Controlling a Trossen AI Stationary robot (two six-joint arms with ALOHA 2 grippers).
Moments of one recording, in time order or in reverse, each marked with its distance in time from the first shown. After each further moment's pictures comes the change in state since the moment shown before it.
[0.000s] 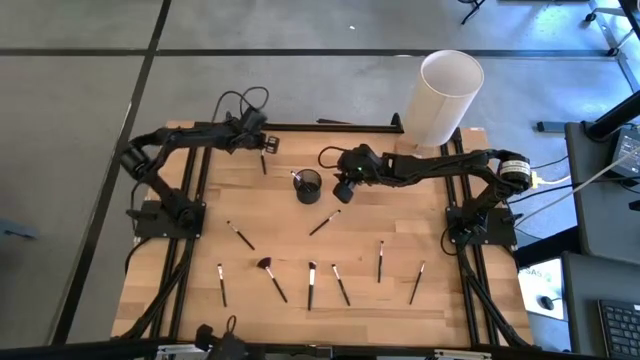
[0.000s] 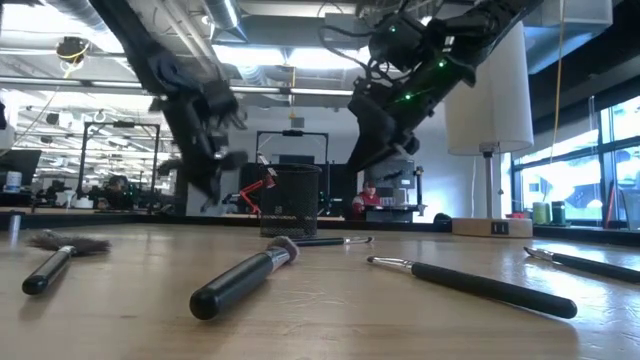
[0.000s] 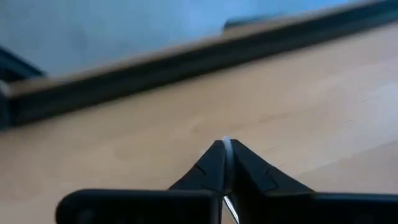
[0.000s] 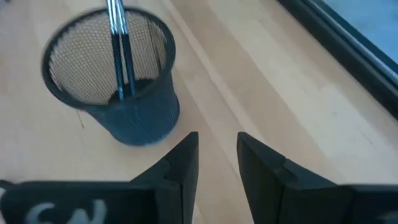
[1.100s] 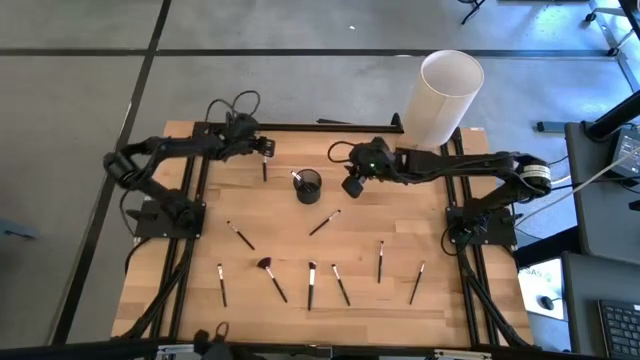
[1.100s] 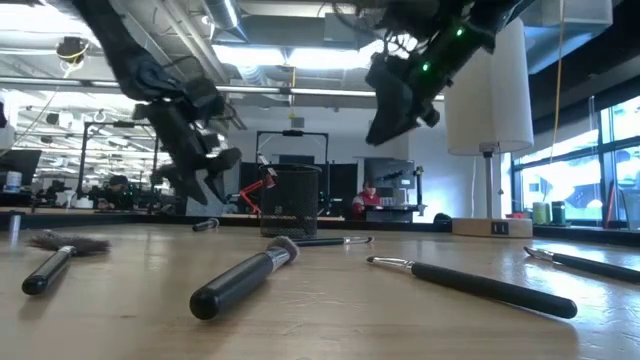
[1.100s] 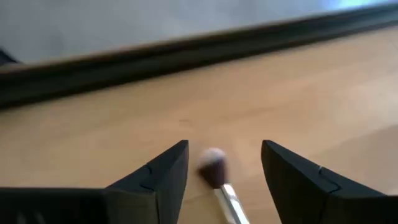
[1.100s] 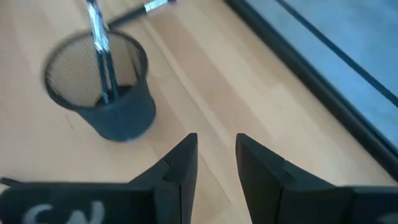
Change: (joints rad) left arm 0.016 -0.050 -0.142 0.182 0.073 -0.035; right arm 0.012 -0.144 0.029 -0.193 0.102 0.032
